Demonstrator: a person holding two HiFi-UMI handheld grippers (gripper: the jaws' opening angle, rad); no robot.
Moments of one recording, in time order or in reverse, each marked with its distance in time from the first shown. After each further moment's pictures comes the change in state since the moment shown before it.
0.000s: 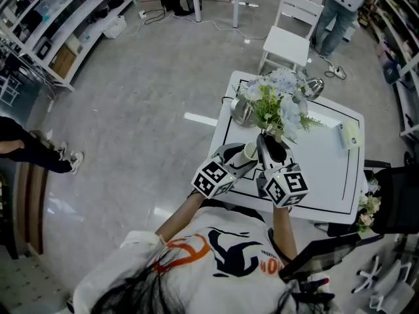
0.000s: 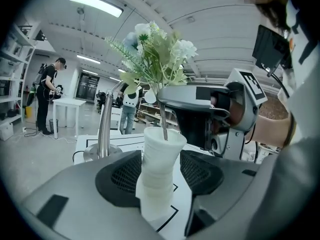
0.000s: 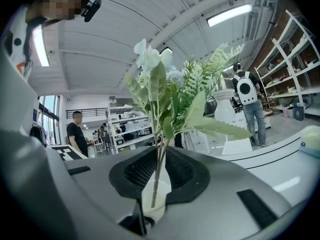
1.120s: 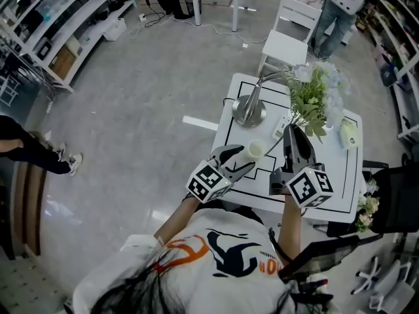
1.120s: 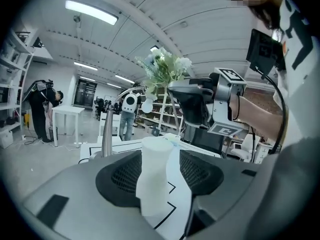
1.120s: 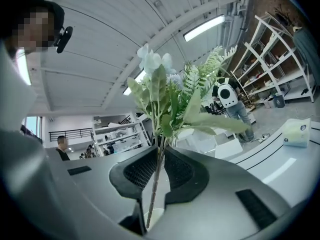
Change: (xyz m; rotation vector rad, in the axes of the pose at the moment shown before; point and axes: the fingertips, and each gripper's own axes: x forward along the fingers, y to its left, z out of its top) left arm -0.034 -0.011 0.015 0.053 -0.050 -0.004; right arm -0.040 -0.024 0.075 0.208 -0.176 -0.130
